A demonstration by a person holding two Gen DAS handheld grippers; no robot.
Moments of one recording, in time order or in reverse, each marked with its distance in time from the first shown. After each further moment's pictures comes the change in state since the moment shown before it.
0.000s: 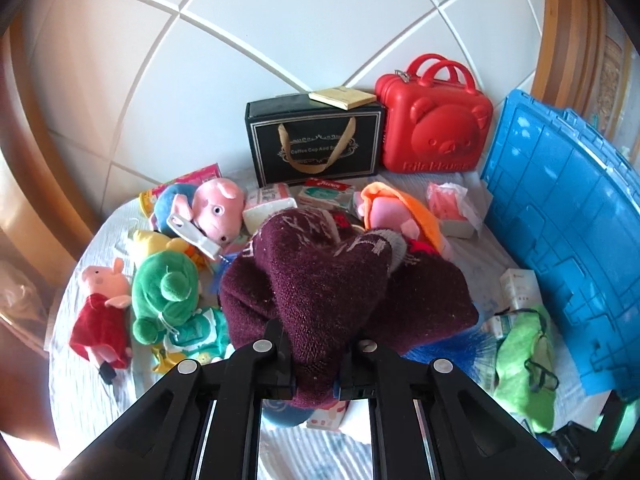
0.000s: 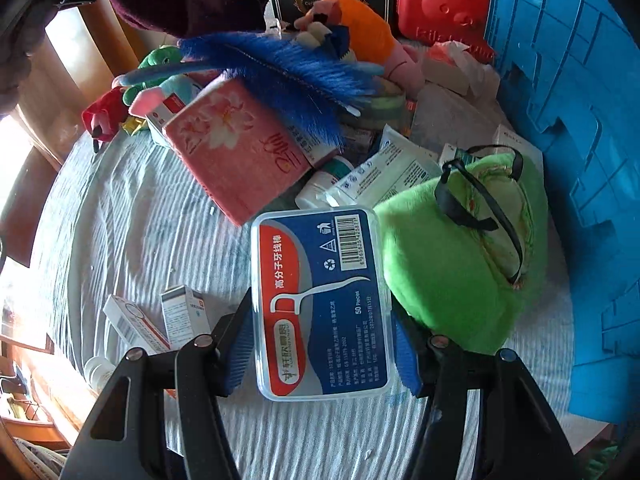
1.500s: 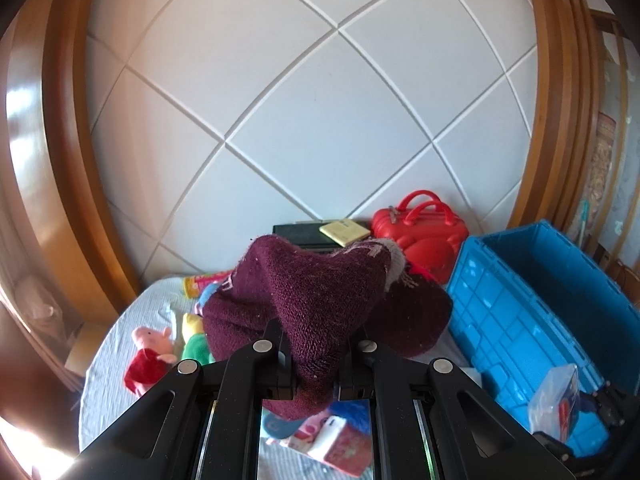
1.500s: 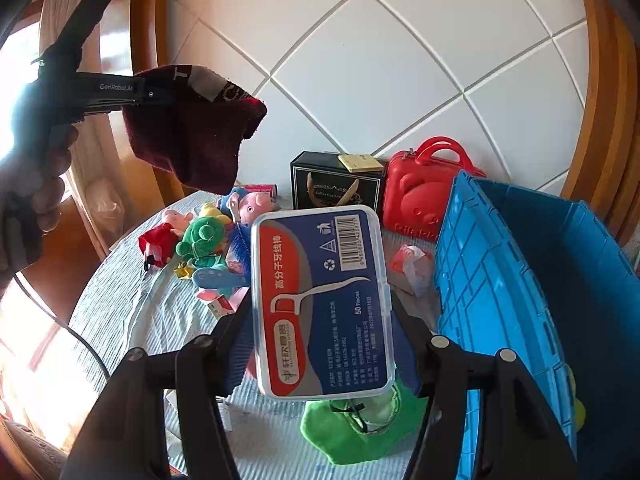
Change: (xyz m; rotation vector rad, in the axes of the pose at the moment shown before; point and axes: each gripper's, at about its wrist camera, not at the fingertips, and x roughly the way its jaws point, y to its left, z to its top) left arm -0.195 -0.044 0.076 -0.100 -0.296 0.068; right arm -0.232 -0.045 0.088 -0.139 -0.453 0.007
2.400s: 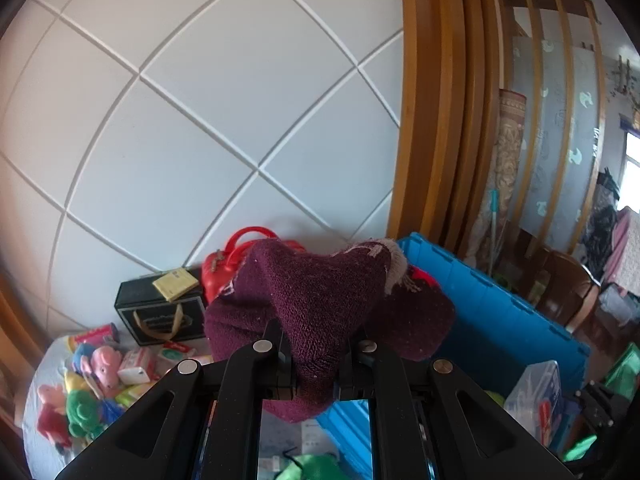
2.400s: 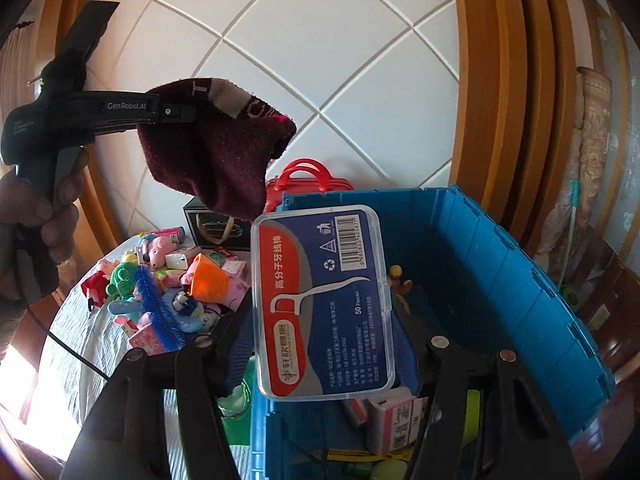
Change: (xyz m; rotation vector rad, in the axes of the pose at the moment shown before) left arm 0.020 -0.296 0.063 0.149 -0.040 -0.288; right arm -0.115 -0.219 -0.027 0.189 -0.055 -0.195
